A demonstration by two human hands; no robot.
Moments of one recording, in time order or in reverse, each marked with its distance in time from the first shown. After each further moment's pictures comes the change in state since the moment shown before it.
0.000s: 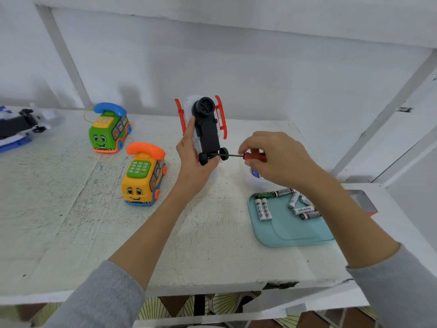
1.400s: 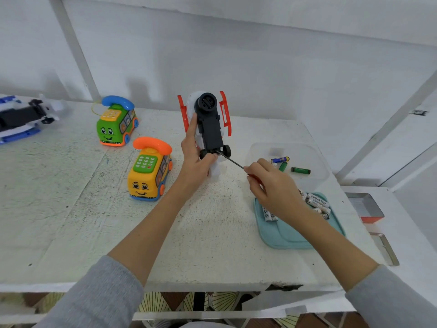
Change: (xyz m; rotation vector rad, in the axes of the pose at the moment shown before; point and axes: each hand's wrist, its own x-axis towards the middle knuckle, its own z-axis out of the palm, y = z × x) left_hand -0.003 0.005 -0.011 -0.085 -0.062 -0.094; right_hand -0.022 0.027 0.085 0.092 0.237 -0.157
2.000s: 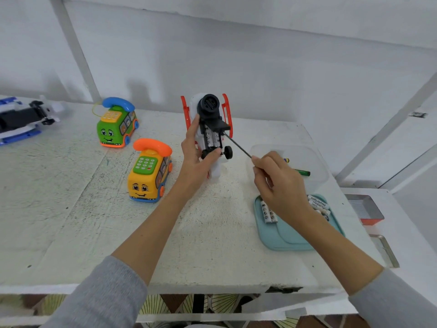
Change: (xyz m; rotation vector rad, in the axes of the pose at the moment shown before) left_hand 0.003 -0.006 0.000 -0.020 0.002 0.015; right_hand 0.004 -0.008 -0.012 0.024 0.288 -0.102
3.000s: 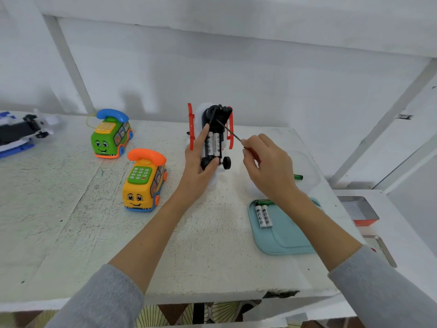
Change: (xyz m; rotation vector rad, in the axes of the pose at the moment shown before) left_hand -0.002 0.005 0.008 0.129 -0.074 0.062; right_hand 0.039 0.005 0.003 -0.061 0.054 0.125
